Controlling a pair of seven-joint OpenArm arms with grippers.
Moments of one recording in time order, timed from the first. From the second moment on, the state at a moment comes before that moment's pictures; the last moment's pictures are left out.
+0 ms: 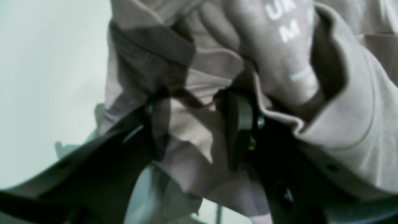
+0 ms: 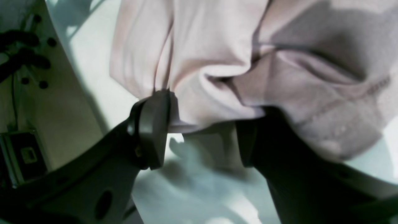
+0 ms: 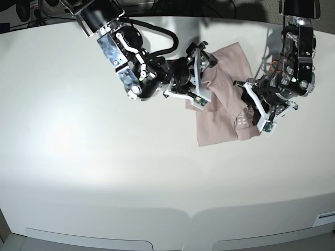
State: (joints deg) left arm 5.0 -13.0 -1.9 88.3 -11.2 -20.1 46.2; right arm 3.0 5.5 -31.3 86.1 31.3 34.2 -67.0
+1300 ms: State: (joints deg) left arm -5.2 -13.5 -2.0 103.2 -12.1 -19.9 51.5; right arm 9.0 6.3 2.0 103.3 35.5 34.6 -68.0
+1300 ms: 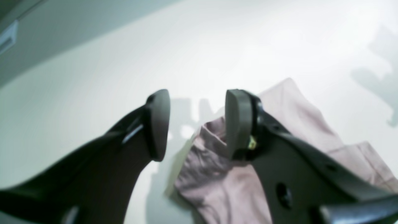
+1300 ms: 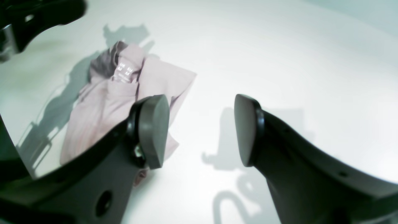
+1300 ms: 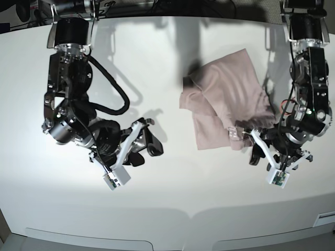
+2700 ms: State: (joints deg) left arm 62.6 -16.0 -31.9 124.9 -25.9 -18.2 54.4; right arm -57.9 14.1 38.1 135.3 57.4 34.8 -78.9
